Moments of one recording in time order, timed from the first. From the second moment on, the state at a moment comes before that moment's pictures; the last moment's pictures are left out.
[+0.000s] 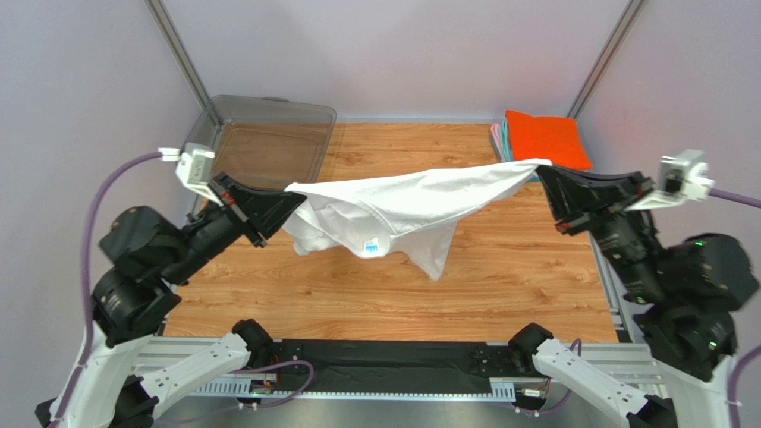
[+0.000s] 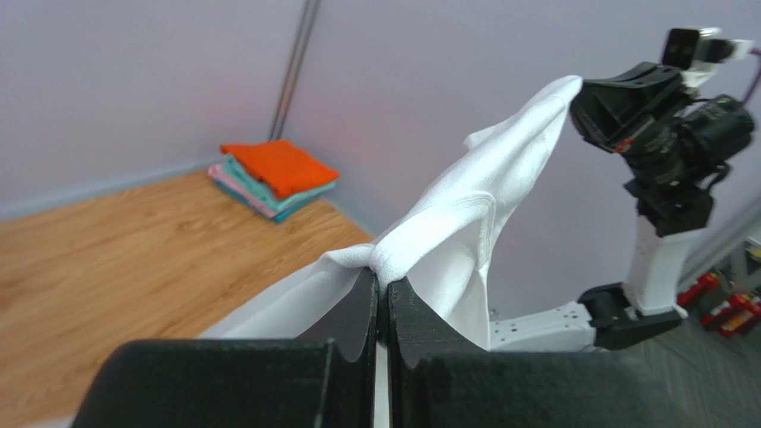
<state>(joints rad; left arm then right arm) -0.73 0.70 1.47 -0.58 0.15 -0.46 0.63 0.67 1.56 -0.49 0.02 0.22</state>
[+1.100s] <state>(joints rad) -0.41 1.66 1.31 -0.58 0.13 -0.53 0.18 1.69 1.53 -0.49 -0.13 0.22</state>
